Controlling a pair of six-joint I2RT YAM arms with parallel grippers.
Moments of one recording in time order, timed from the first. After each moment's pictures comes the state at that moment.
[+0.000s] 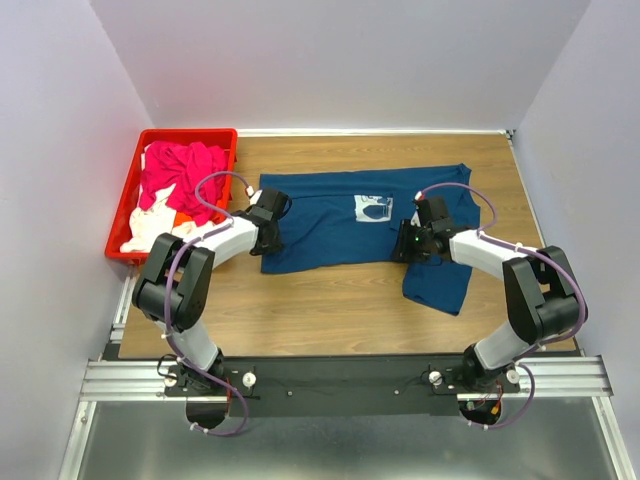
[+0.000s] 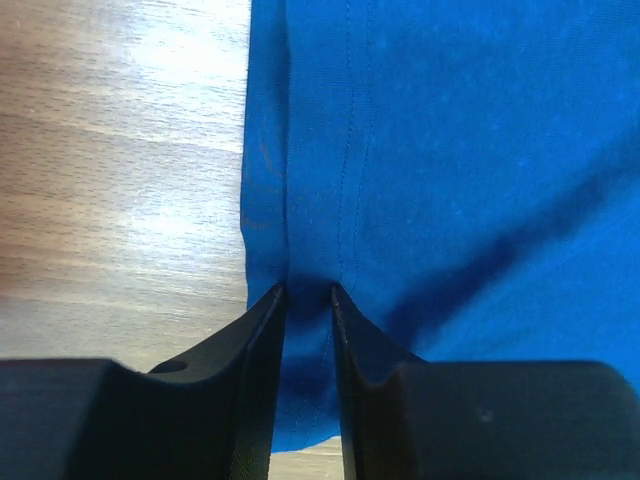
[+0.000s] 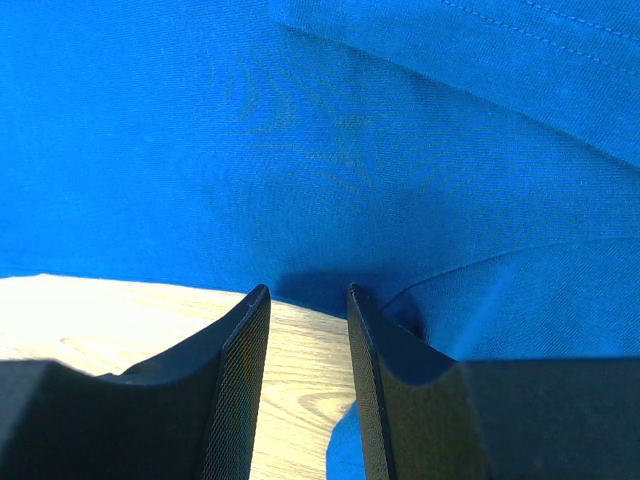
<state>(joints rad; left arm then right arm) -0.41 1.70 0.99 -0.39 -0.23 -0.55 0.32 1.59 0.80 -0.20 -0.12 0.42</state>
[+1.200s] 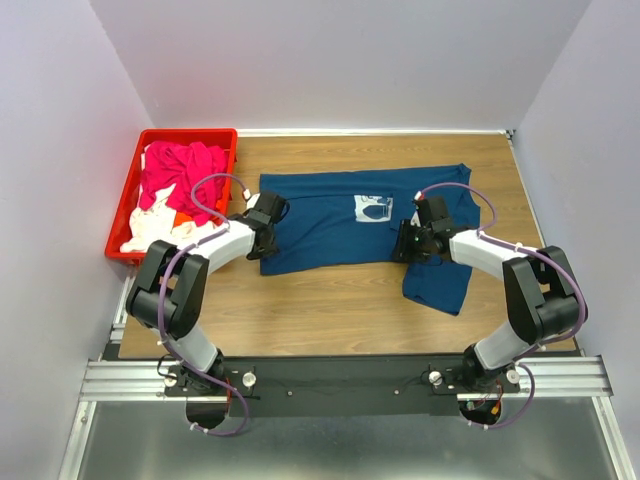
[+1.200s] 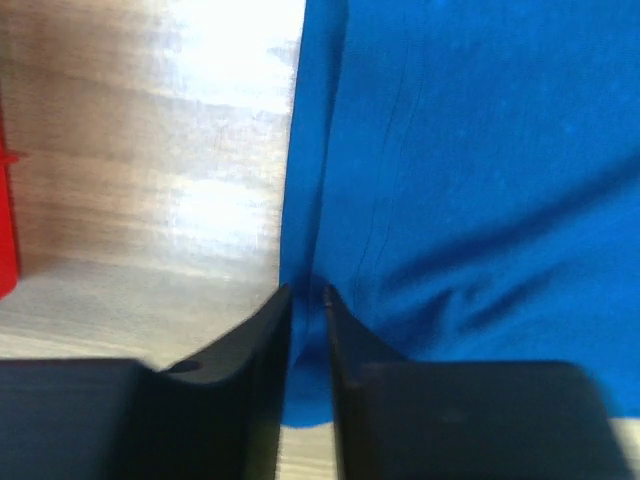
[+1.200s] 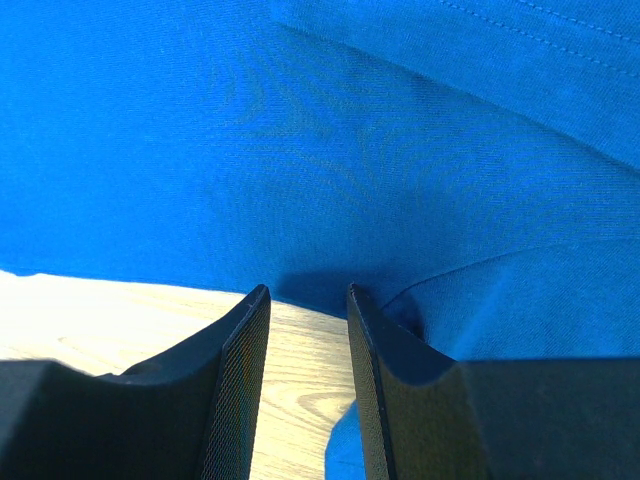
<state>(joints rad) -0.42 1.65 0.96 -0.44 -0.29 -0.53 0.32 1.59 0.80 -0.20 -0.12 0.42</state>
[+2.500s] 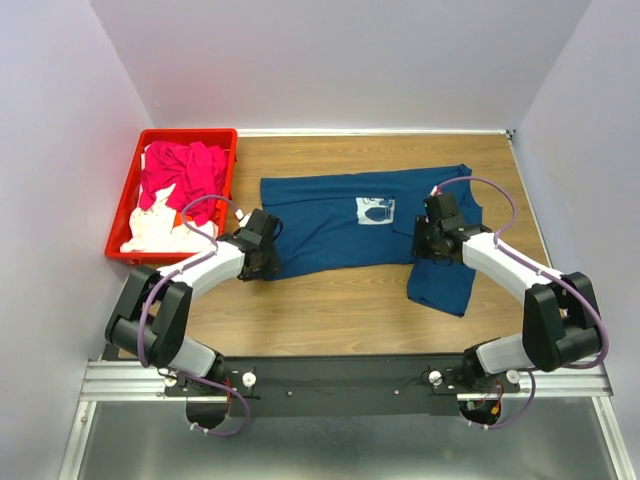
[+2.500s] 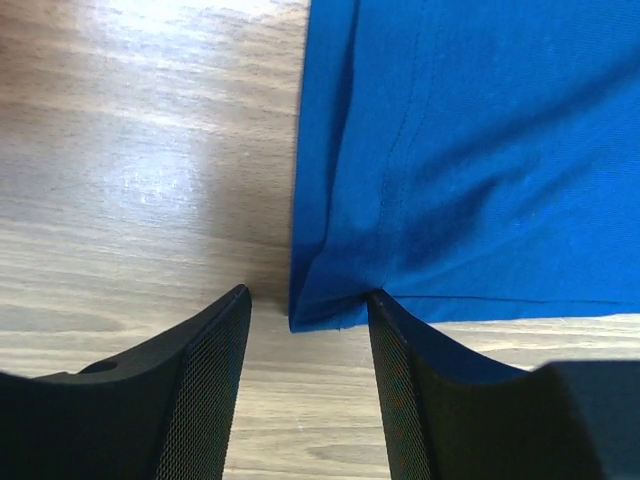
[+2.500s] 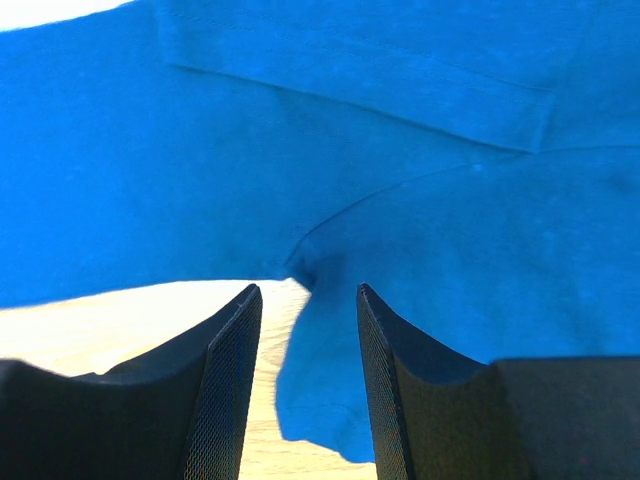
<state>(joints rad) -0.44 1.46 0.76 -0.44 -0.17 -0.64 0.32 1.42 0.83 -0.40 0.12 0.41</state>
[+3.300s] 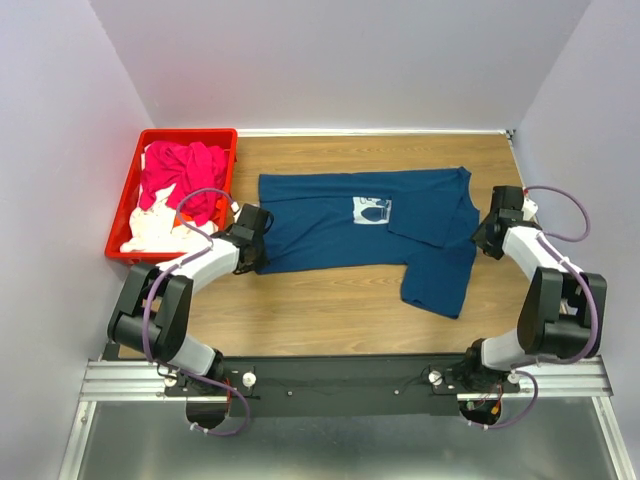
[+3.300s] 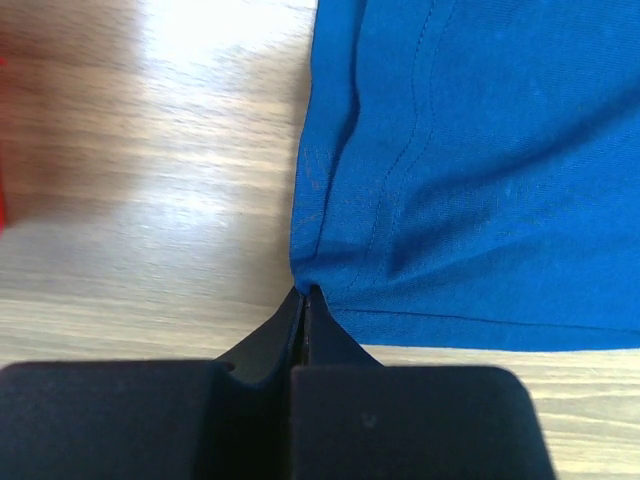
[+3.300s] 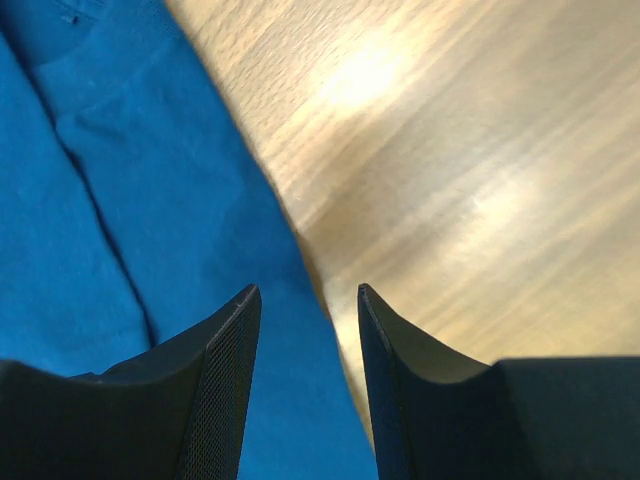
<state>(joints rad) -0.36 1.49 0.77 -0.35 -0.17 -0.51 -0.14 1.45 0.85 -0.38 0.27 0.51</state>
